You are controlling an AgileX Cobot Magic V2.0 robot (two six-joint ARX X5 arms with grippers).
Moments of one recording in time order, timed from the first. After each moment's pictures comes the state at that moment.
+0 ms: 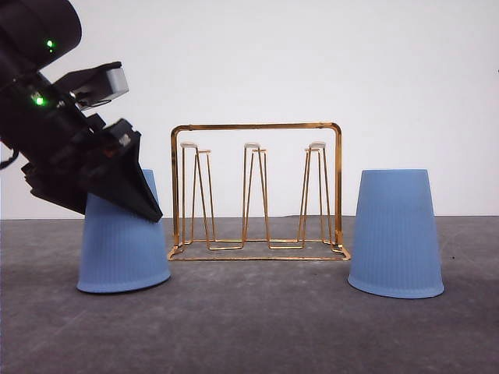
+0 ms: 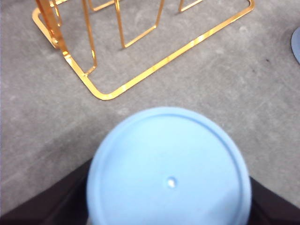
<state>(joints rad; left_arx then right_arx) -0.39 1.41 0.77 -0.16 0.27 0.16 0.20 0.47 0.55 -0.57 -0.26 -0.12</state>
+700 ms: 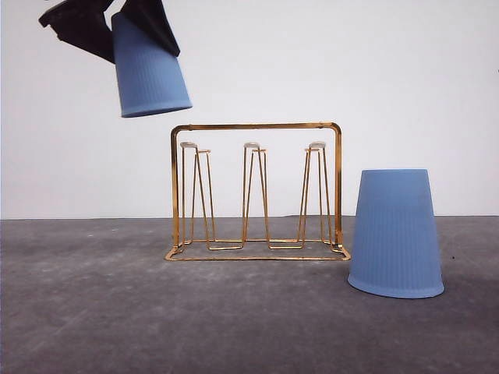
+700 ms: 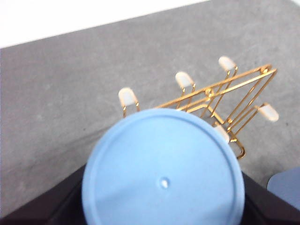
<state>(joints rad) -0.40 1.38 1.29 -0.44 0.14 0.00 0.20 0.47 0.55 -0.57 -0.26 -0.12</state>
